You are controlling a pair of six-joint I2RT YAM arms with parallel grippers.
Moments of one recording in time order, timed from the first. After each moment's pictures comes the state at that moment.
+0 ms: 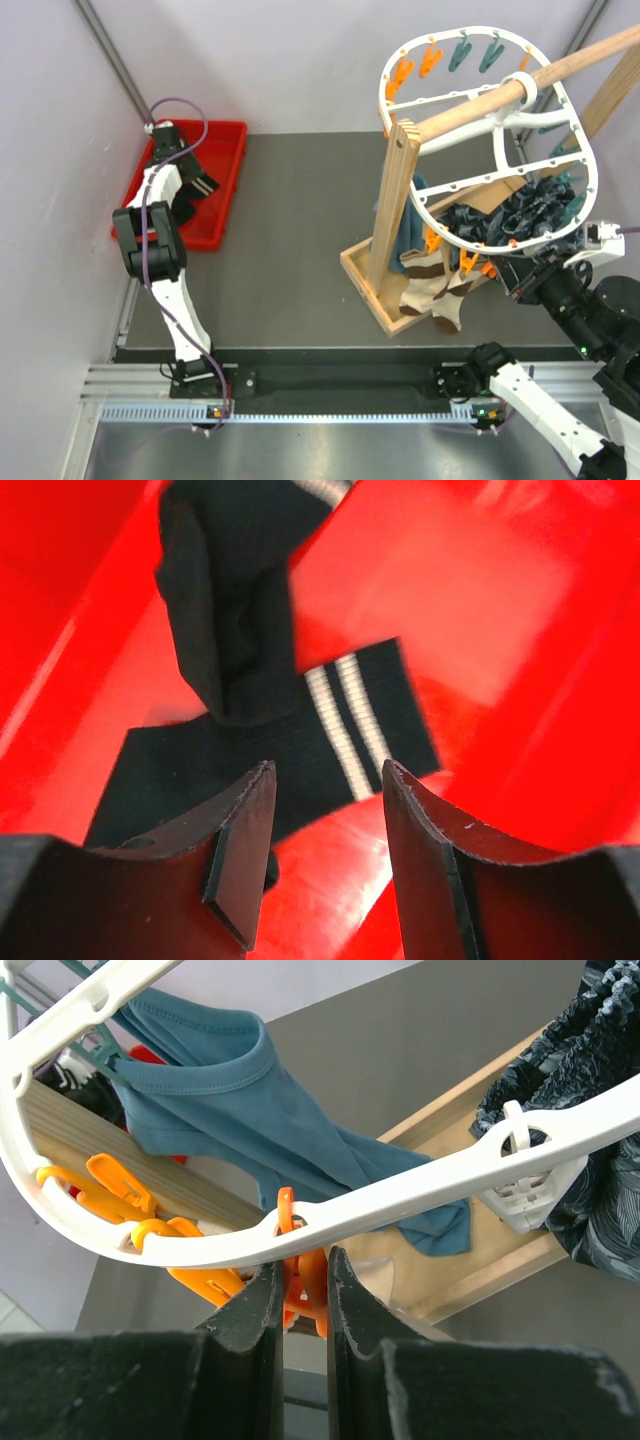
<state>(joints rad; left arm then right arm) 0.20 2.10 1.72 -0.32 -0.12 -0.25 0.50 0.45 1.29 -1.06 0.24 0.58</state>
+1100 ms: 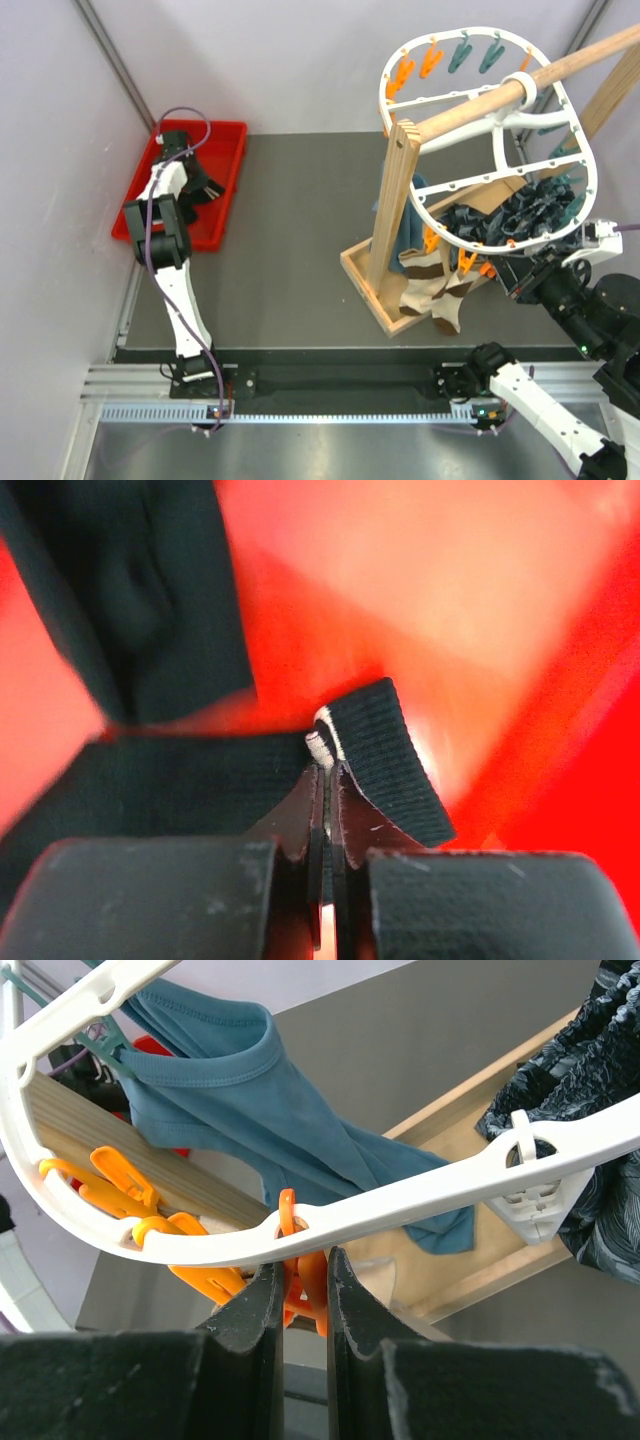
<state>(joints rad) 0.20 2.37 1.98 -0.47 -0.05 -0.32 0.50 0.46 1.30 -1.06 0.22 0.57</state>
